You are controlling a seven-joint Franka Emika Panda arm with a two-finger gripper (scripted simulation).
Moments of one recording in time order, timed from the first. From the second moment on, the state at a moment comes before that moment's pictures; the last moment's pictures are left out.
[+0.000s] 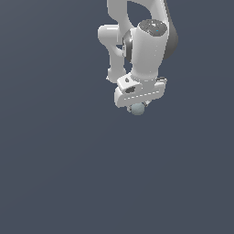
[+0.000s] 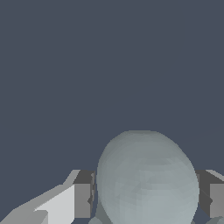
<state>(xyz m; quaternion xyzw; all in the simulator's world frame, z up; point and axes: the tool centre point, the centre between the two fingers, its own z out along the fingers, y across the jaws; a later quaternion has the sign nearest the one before) -0.053 0.089 0.231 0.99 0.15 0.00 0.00</state>
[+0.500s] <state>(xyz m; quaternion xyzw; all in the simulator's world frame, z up) -0.062 0.111 0.297 0.99 0.15 0.00 0.00</state>
